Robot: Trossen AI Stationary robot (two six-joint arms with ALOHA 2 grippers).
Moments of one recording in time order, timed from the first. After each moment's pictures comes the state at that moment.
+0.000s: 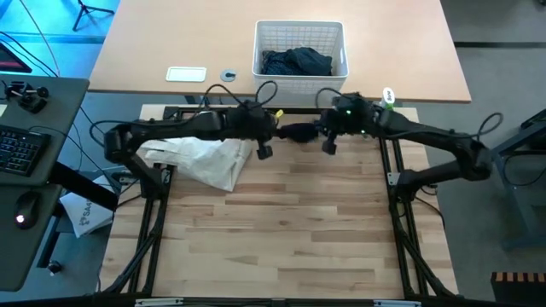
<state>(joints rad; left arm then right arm) 0.31 1.63 1.30 -0.33 -0.10 0.21 -0.47 1.26 1.03 -0.43 -0.06 -0.33</state>
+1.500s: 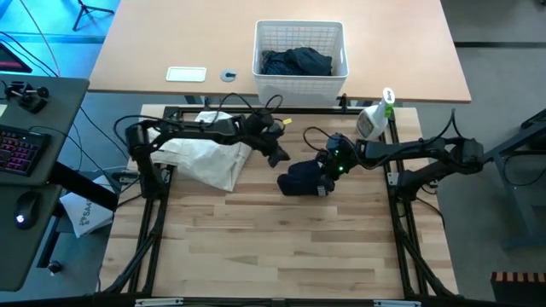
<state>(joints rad) 0.36 1.81 1.21 -0.10 0.43 -0.39 -0.31 1.35 0.58 -0.03 -0.55 0.44</state>
